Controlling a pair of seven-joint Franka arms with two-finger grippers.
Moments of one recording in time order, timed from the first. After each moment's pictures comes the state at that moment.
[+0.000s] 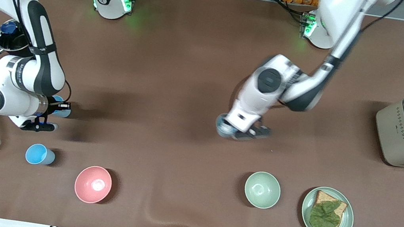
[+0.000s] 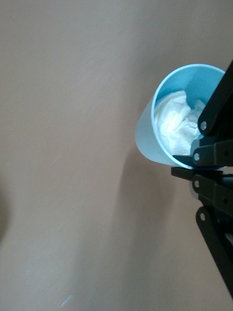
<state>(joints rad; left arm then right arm) -0.52 0.54 -0.19 -1.71 0.04 2.34 -0.99 -0.01 0.55 -0.05 -1.79 0.02 2.02 -0.17</state>
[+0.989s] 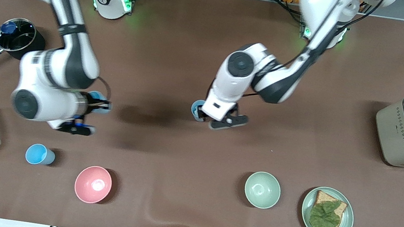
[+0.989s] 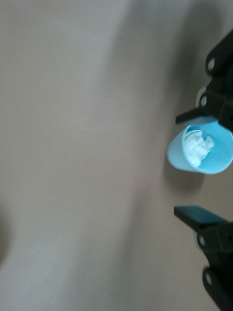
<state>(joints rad) -0.55 0.51 -0.16 -1.55 0.04 2.22 -1.08 0.30 0.52 -0.04 -1.54 0.23 1.70 0.26</state>
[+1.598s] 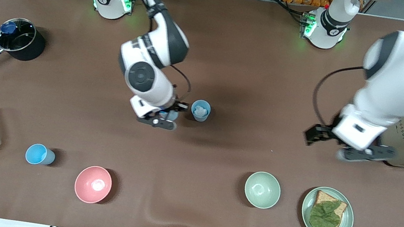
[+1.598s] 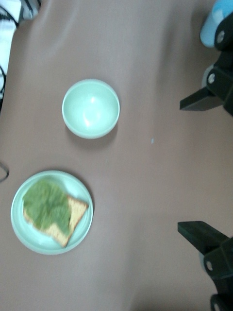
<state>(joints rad) -0.11 0.23 -0.15 -1.56 0.04 1.91 -0.42 0.65 0.61 -0.04 -1.45 0.24 2.01 0.66</state>
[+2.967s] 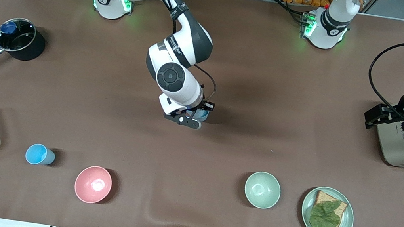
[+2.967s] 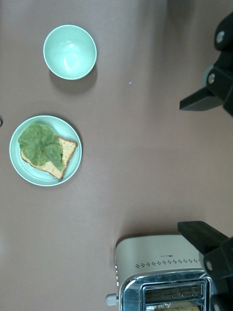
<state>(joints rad) -0.02 0.08 -0.11 -1.57 0.10 1.71 -0.22 0.72 0.69 -0.04 -1.34 0.34 2.00 0.80</state>
